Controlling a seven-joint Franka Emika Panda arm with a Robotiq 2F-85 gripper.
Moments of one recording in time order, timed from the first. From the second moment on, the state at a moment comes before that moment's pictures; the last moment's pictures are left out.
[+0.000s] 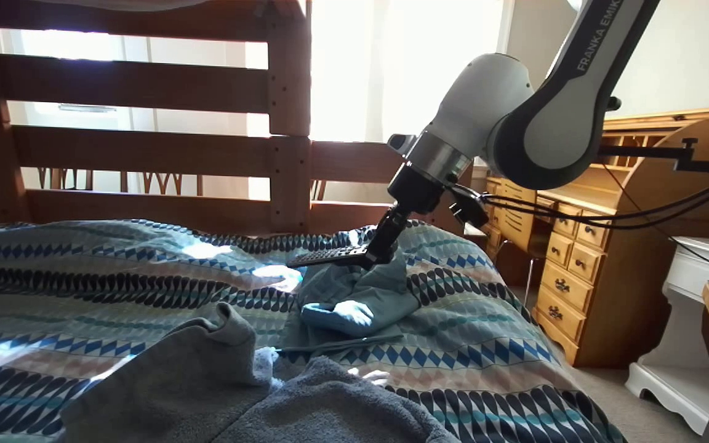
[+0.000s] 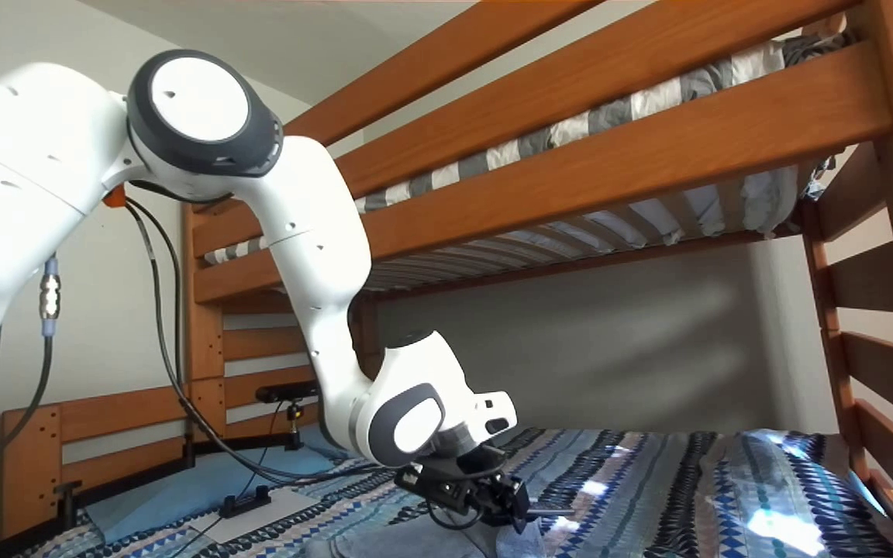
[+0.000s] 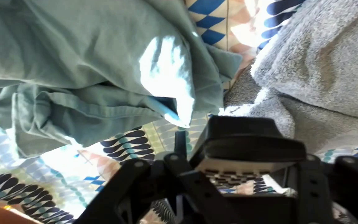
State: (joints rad) arm 0.24 0.59 0.14 -2.21 -0.14 3.30 -0.04
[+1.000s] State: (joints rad) arm 0.42 0.66 -0.13 -2.16 -0.06 3.30 0.00
